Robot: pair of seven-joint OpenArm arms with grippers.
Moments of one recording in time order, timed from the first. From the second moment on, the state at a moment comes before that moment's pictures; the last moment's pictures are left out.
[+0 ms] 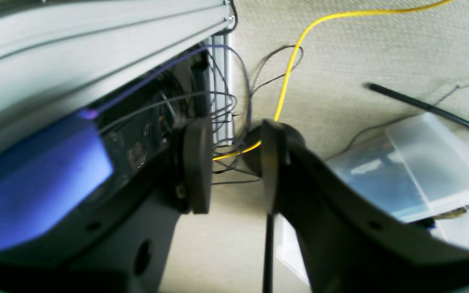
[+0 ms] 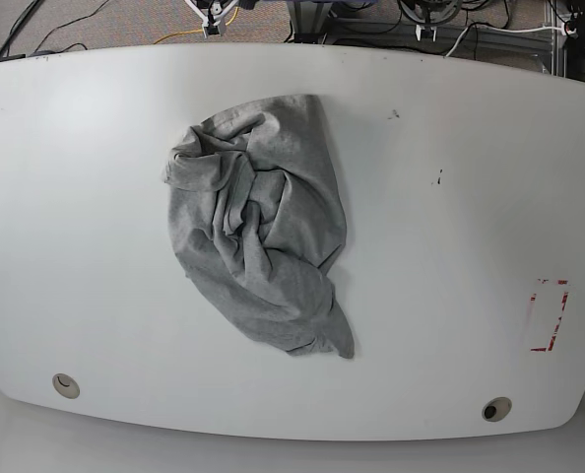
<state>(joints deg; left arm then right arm) 13.5 -2.4 -18.5 20.5 15.2 -5.3 0.0 -14.8 0.3 19.7 22.3 -15.6 18.0 -2.7</state>
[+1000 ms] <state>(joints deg) 21.0 -2.3 -18.5 31.1 15.2 -5.4 -5.5 -25.7 -1.7 19.7 39.7 -15.6 17.6 5.2</state>
